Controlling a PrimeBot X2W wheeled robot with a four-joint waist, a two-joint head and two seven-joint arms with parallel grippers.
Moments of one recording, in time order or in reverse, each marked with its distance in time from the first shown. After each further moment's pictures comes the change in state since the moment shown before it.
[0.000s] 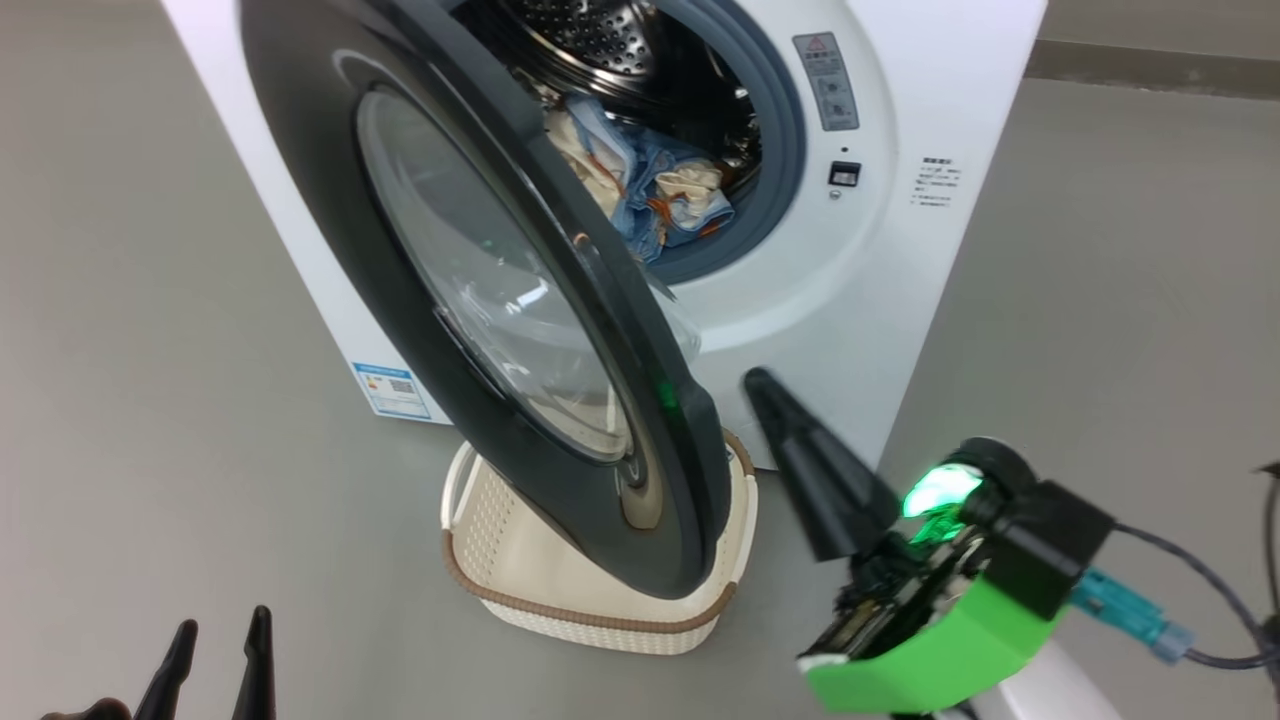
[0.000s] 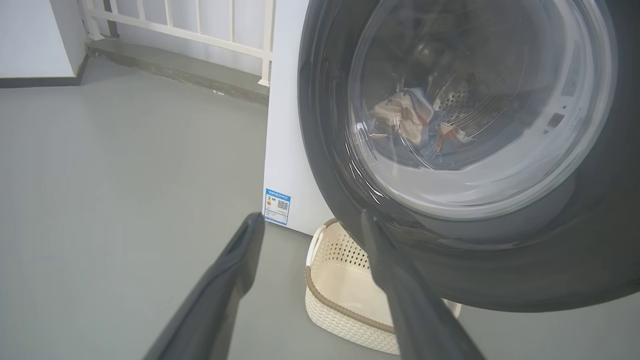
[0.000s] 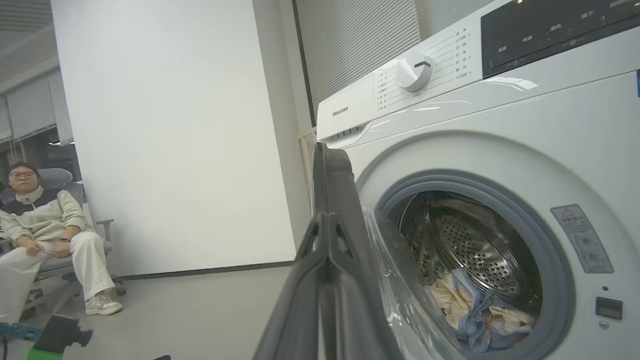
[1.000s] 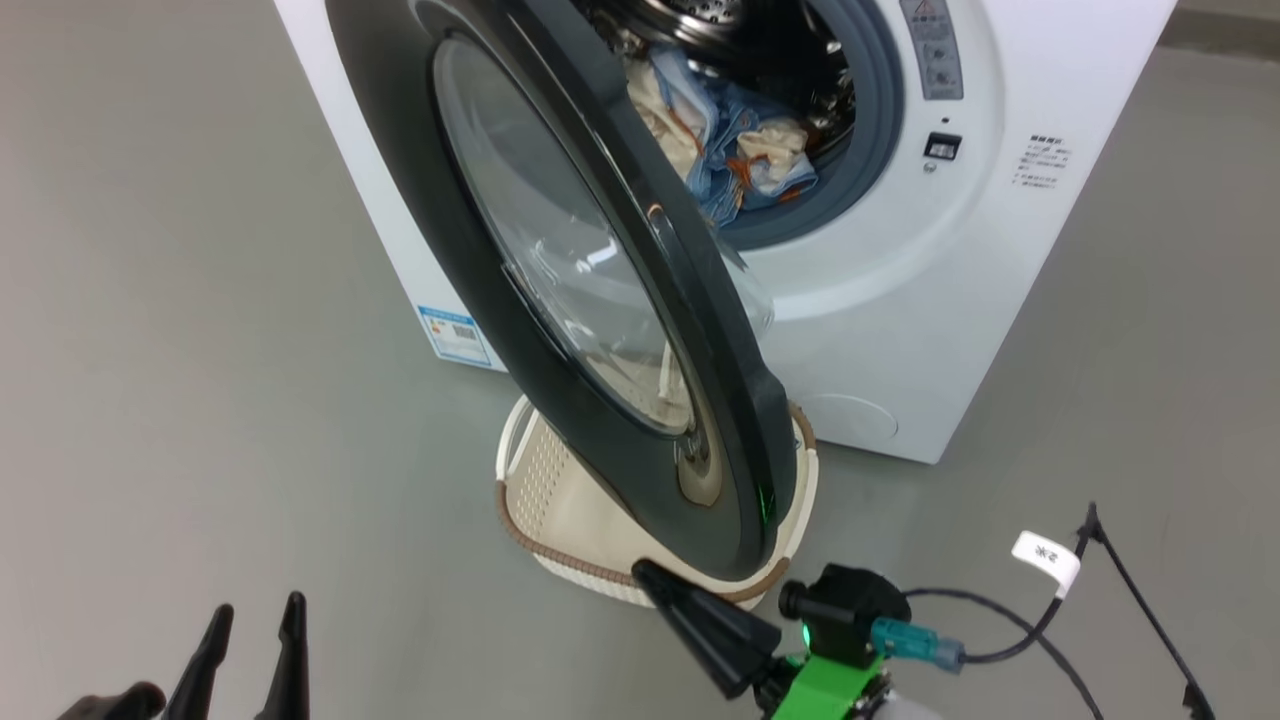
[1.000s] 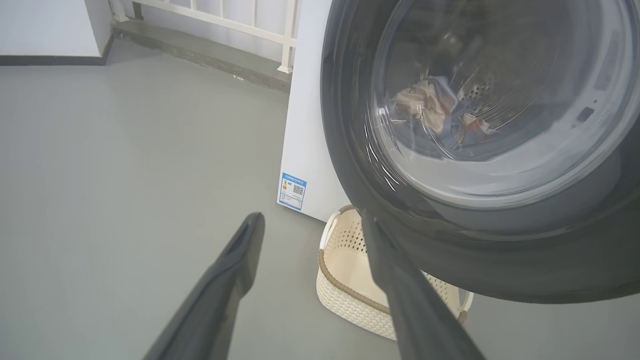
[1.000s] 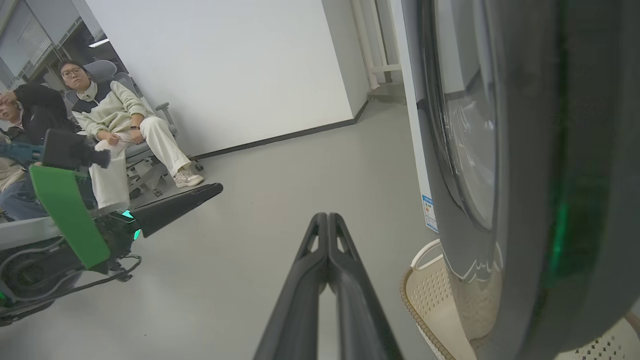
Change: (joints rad) left arm -0.020 -0.027 -0.036 -0.003 -0.001 0.000 0.000; right arm -0.056 -0.020 0.318 0.404 0.094 0.000 0.000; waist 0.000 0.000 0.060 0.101
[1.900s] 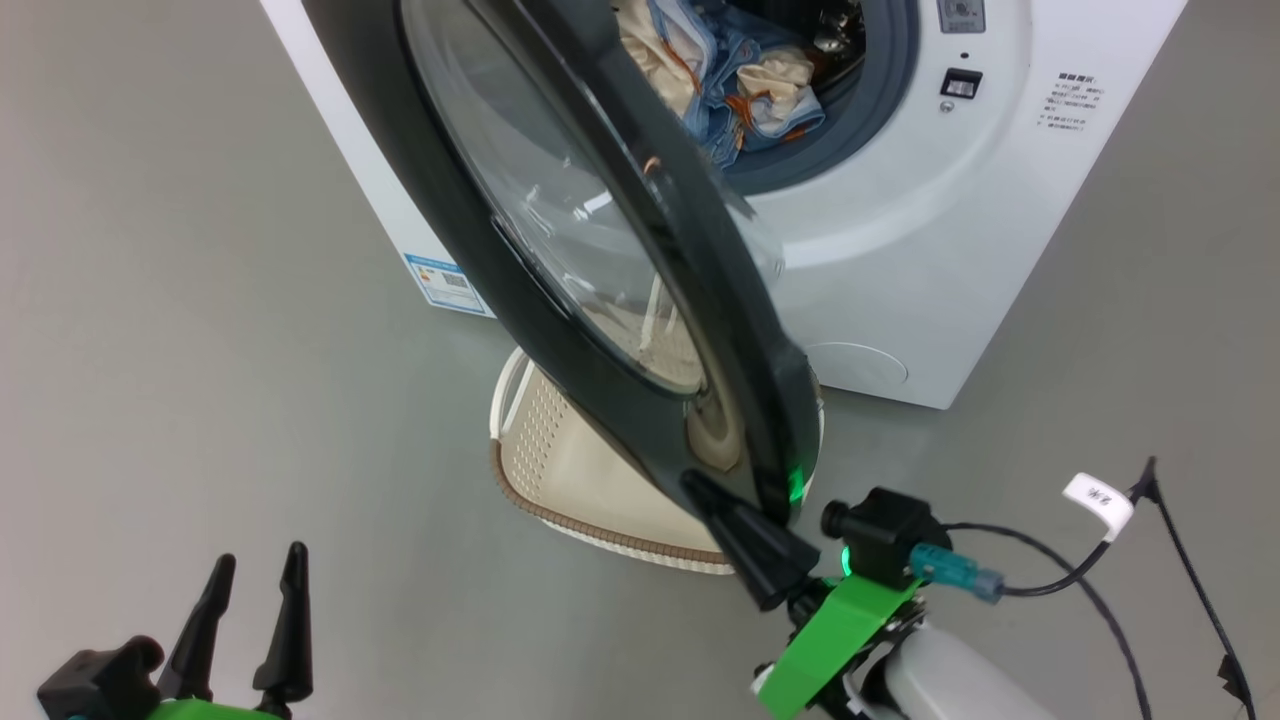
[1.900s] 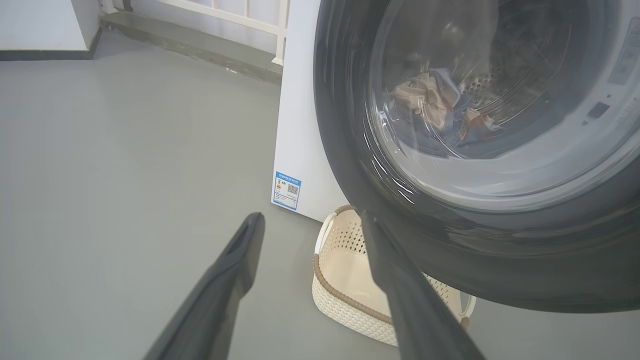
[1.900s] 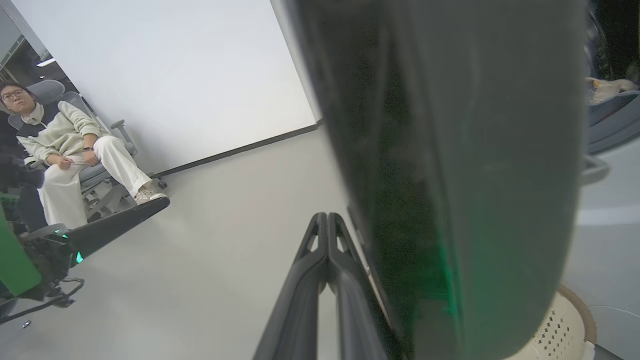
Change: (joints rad) left arm -0.076 -0.003 -0.011 0.003 -0.019 0.000 0.000; right arm -0.072 0.030 -0.138 0.072 -0.046 0.000 0.000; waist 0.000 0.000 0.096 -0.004
